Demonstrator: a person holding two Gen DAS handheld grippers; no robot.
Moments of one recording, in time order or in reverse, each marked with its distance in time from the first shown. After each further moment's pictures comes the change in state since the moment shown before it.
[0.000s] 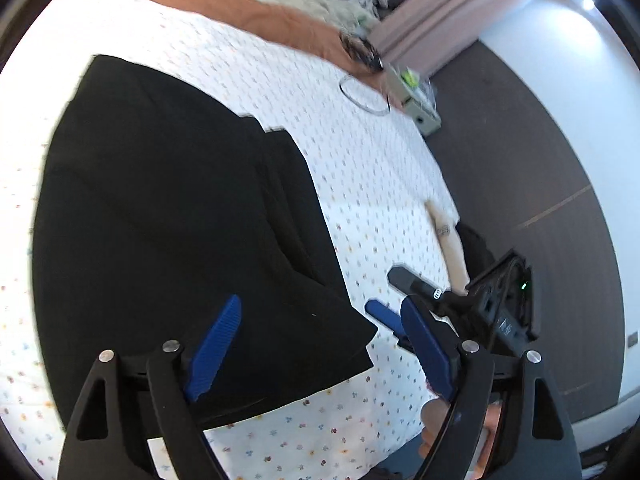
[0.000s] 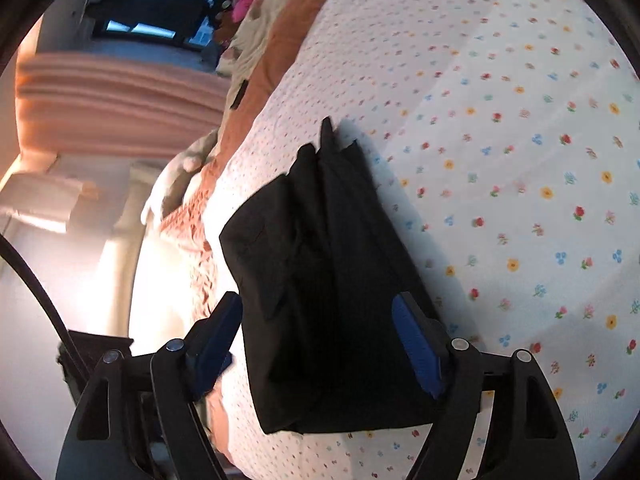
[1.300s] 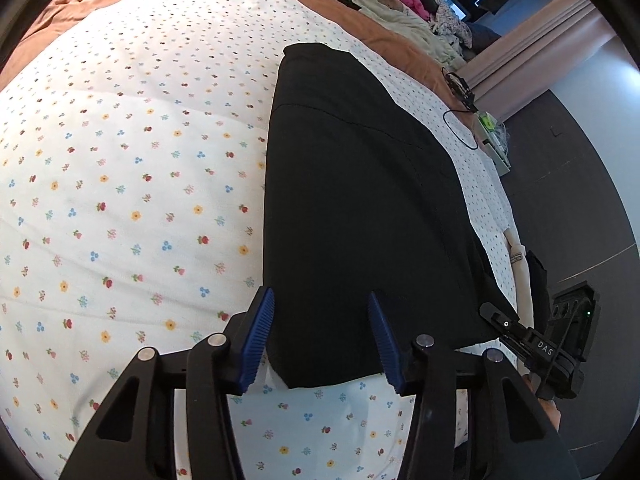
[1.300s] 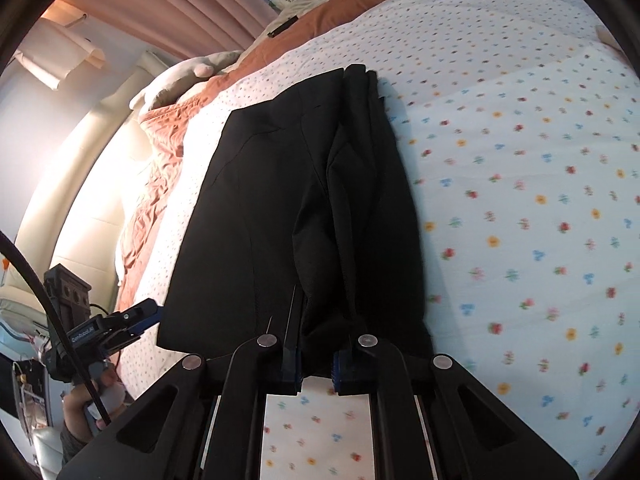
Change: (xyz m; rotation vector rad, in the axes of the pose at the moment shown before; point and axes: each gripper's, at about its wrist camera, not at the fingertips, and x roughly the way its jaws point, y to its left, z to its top) left arm -0.053 0.122 -0.082 -0.184 -0.084 0.190; right arm -0.021 0.017 -0.039 -0.395 0.085 -0.189
